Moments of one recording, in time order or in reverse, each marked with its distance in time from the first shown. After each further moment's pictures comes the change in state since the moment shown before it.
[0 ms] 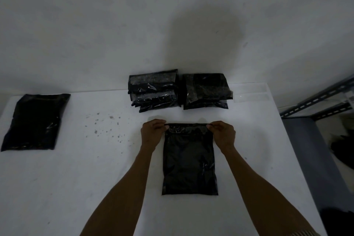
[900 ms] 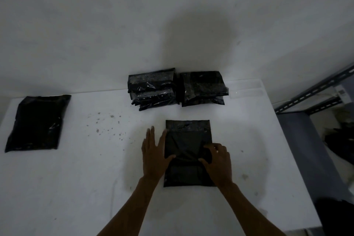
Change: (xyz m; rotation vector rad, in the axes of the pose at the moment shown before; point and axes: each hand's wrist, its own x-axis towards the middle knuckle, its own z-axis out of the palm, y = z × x) left_hand -0.089 -0.047 -0.008 0.812 -0.051 0.431; right_hand -0.116 0.054 -0.004 -0.575 -0.015 -0.426
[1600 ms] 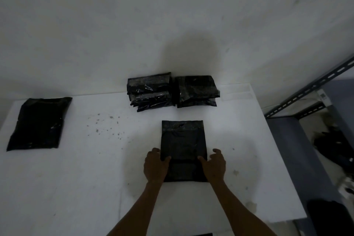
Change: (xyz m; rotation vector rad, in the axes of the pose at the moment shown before) left_hand -0.031 0.036 -0.001 -0.219 -0.148 -0.528; right_hand -0.017 -0.016 -0.010 0.289 -0.067 0.636
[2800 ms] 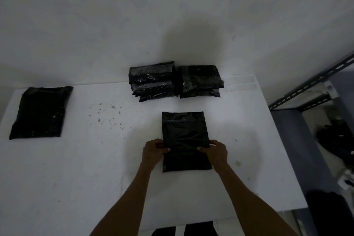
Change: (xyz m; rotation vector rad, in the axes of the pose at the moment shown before) left_hand 0.031 -0.026 -0.014 -0.407 -0.261 -0.020; right_hand 0.011 -0.011 -0.010 0.279 -0.191 0.091
